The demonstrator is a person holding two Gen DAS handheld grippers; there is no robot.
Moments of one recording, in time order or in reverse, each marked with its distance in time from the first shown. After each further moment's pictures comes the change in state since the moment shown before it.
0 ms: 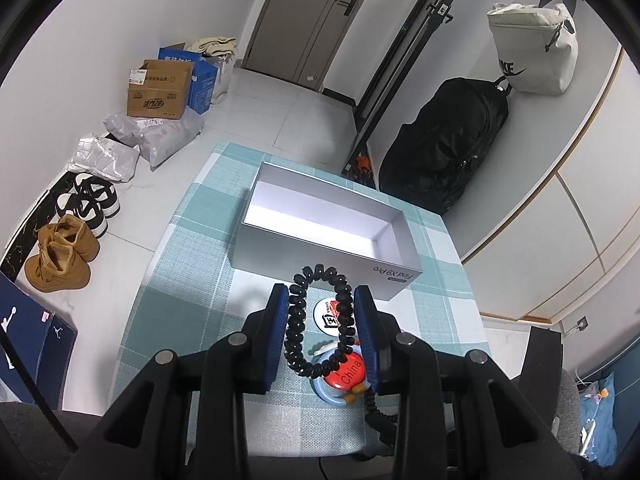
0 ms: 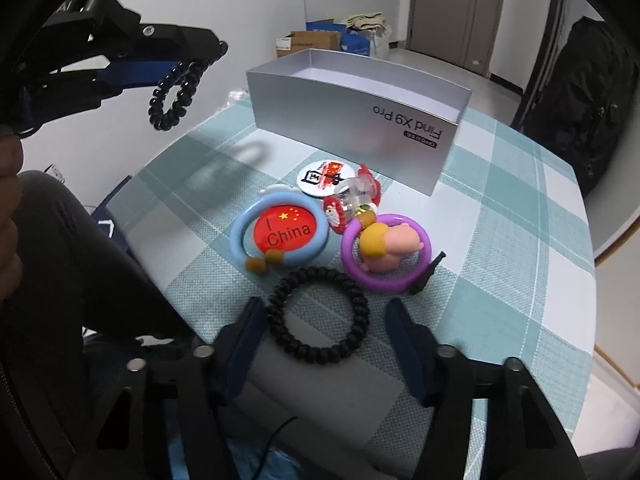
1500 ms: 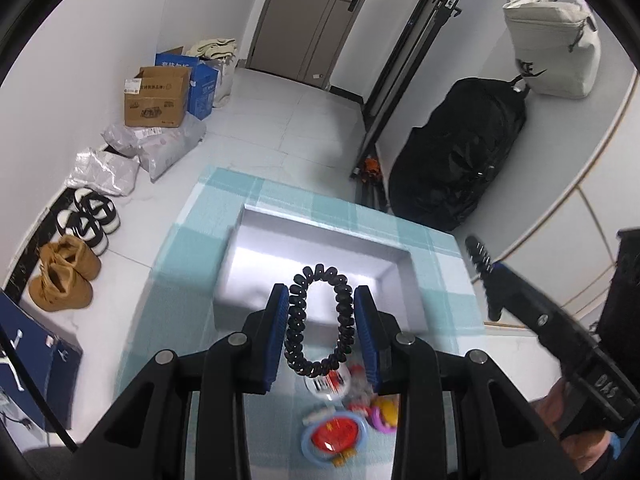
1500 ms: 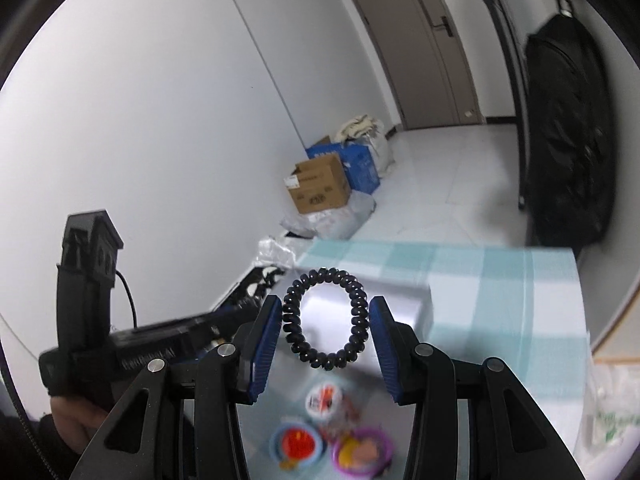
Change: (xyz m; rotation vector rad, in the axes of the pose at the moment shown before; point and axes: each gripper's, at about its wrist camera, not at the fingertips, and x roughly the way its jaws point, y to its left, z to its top) left arm 0.034 -0.017 0.049 0.019 0.016 0.066; right arm -0.076 -0.091 0.110 0.268 -0.411 0.241
